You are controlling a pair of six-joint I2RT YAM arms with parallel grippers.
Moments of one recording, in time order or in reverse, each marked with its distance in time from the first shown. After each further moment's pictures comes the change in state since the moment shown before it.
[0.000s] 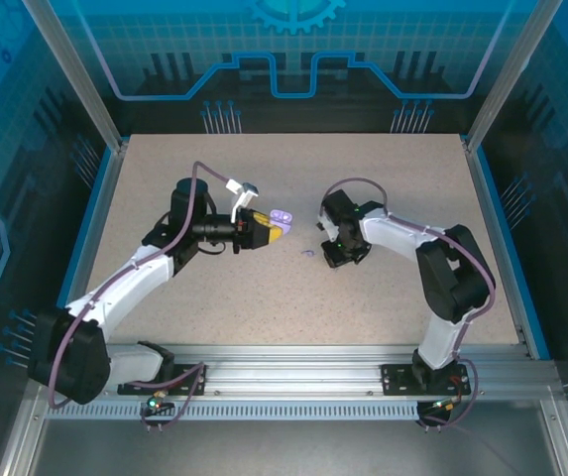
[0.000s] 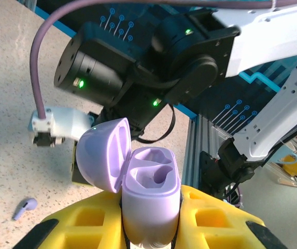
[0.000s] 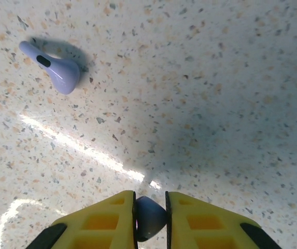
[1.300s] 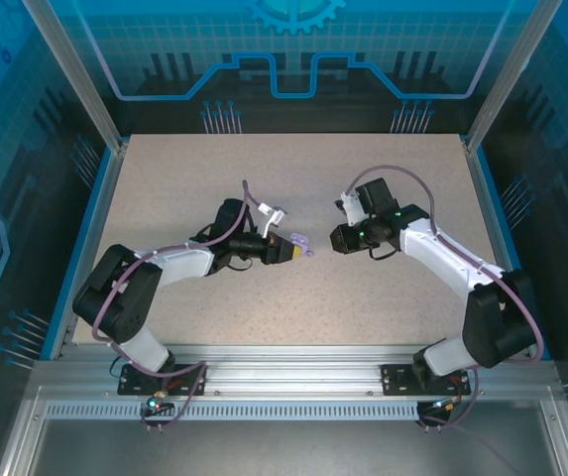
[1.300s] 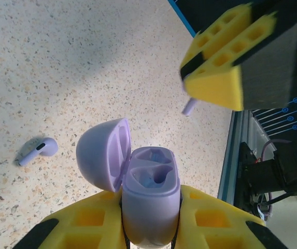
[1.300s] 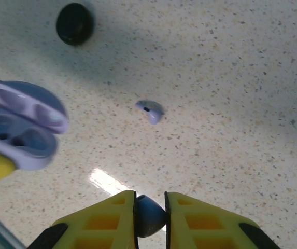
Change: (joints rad) left arm -0.119 0.369 -0.073 0.238 -0.187 -0.160; right arm -0.096 -0.327 -0.096 0.093 -0.254 0.078
